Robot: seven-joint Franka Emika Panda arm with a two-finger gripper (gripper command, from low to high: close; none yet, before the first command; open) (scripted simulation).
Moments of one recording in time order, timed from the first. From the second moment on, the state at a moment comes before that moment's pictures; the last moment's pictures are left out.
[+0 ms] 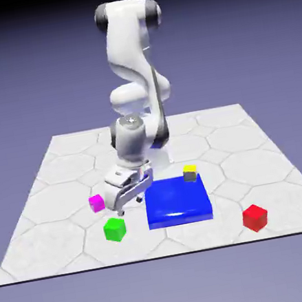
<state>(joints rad) 0.47 0.23 -0.67 -2.52 -0.32 2.63 -0.14</state>
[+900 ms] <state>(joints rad) 0.86 0.30 -0.61 -2.38 -0.43 2.63 -0.51</state>
